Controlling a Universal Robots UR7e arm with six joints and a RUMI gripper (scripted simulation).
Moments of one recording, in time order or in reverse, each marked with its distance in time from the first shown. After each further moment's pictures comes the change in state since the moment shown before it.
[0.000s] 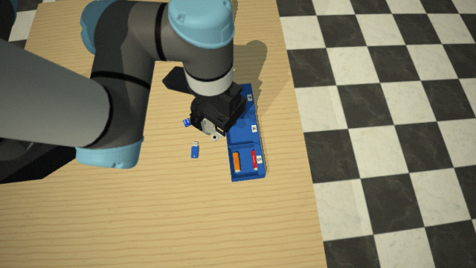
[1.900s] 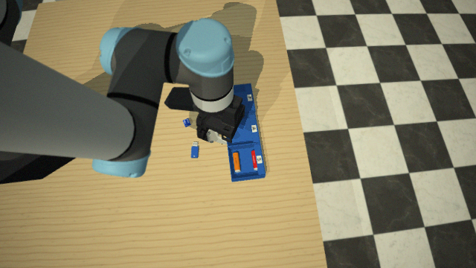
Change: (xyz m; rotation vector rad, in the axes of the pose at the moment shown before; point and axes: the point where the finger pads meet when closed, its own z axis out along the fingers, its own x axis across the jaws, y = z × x) arm 0.001 -0.001 0.052 0.006 0.023 -0.200
